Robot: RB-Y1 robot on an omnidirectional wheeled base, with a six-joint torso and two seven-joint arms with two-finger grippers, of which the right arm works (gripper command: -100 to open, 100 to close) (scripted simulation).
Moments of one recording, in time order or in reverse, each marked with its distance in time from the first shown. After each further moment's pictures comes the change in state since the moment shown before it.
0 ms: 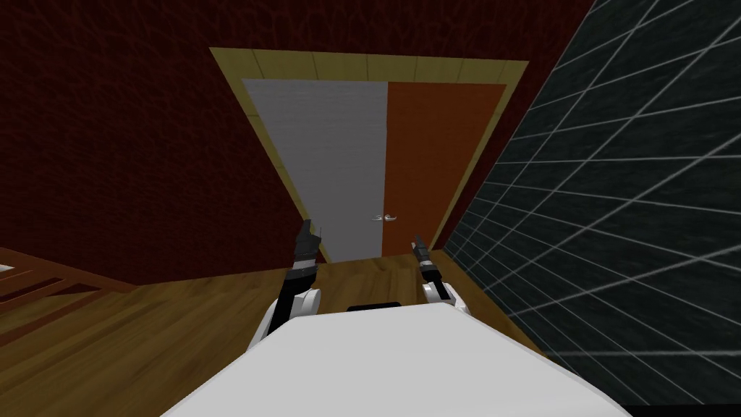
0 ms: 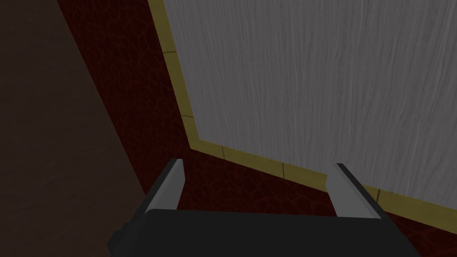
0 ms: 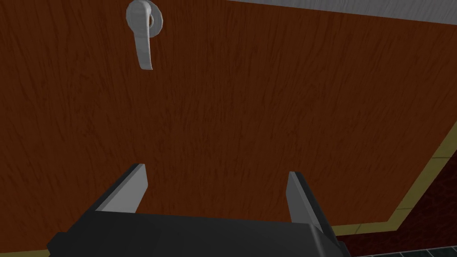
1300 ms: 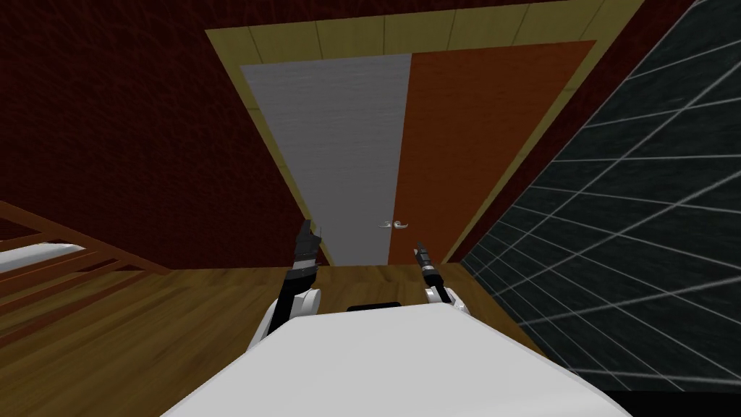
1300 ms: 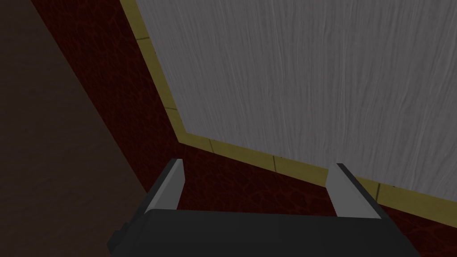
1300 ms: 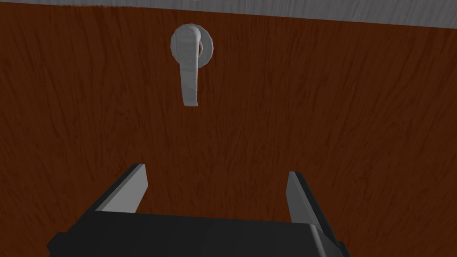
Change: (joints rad) arm -0.107 -0.028 -0.064 0.320 0.013 -0.092 -0.022
